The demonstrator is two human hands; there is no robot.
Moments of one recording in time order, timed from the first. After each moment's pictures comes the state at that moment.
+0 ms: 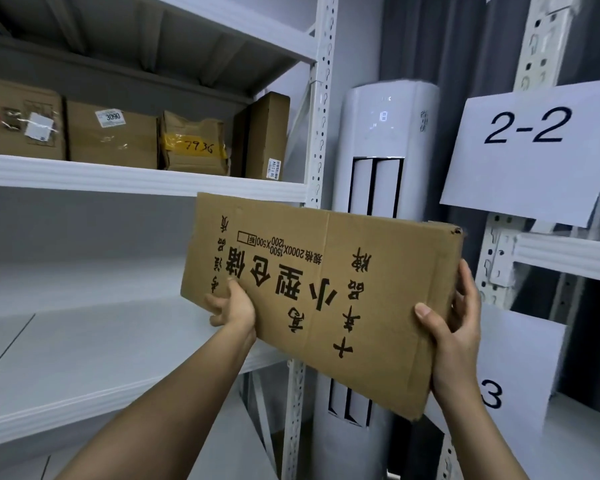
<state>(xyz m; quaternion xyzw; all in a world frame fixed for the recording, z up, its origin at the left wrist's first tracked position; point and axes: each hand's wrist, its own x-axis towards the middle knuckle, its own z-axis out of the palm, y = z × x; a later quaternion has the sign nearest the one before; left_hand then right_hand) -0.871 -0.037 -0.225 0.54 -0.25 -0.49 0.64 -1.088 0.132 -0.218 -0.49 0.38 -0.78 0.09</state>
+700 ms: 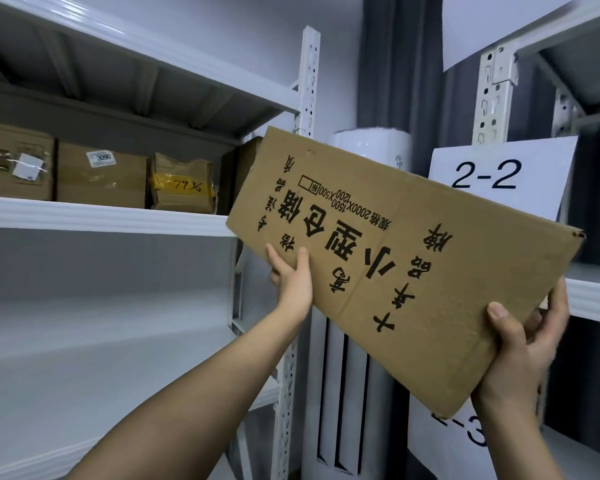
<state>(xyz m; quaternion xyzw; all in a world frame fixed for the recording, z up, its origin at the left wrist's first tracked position) -0.947 0.022 -0.122 0.35 -0.52 -0.46 0.62 -1.113 0.176 -0.165 -0.39 0.27 -0.88 -0.03</state>
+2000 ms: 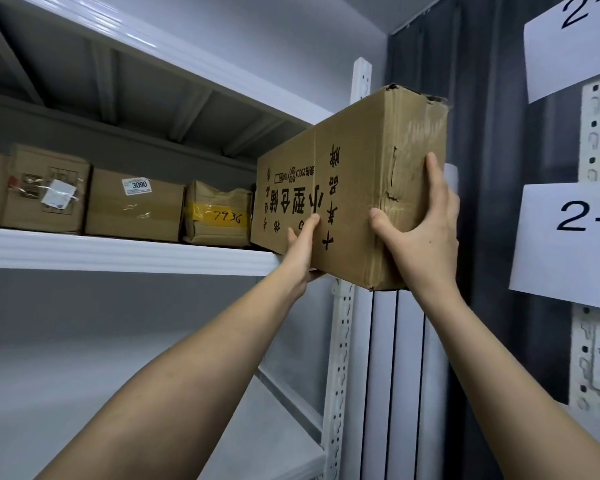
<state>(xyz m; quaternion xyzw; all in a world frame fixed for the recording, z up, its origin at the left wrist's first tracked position) -0.843 -0.122 -0.024 0.21 -0.50 -0.60 0.59 -0.944 0.028 -0.015 -0.55 0.44 -0.68 -0.20</state>
